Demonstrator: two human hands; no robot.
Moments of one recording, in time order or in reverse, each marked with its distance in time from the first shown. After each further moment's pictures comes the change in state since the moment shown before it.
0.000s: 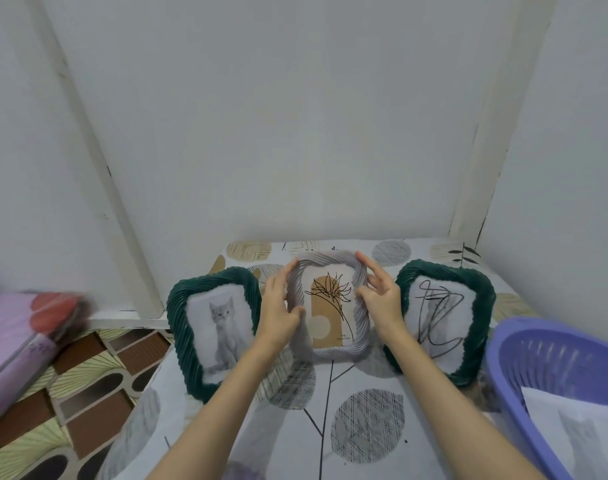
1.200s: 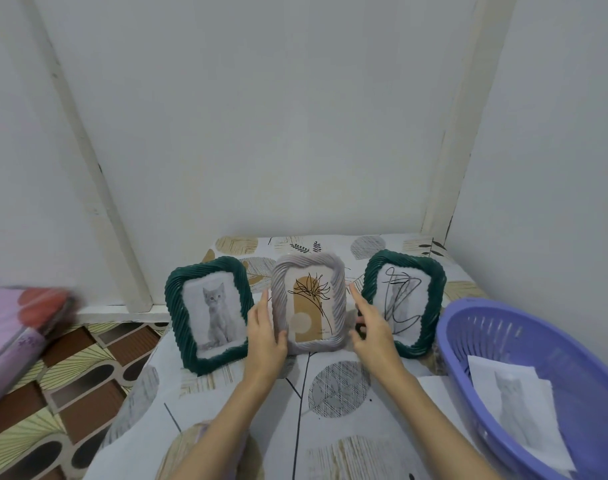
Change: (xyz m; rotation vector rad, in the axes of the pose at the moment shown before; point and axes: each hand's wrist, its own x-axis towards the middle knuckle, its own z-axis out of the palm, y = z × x) left_hand -0.082 0.005 0.014 0.161 0.078 -0.122; right_hand -0.091 -0.007 -0.039 -0.630 -0.119 0.015
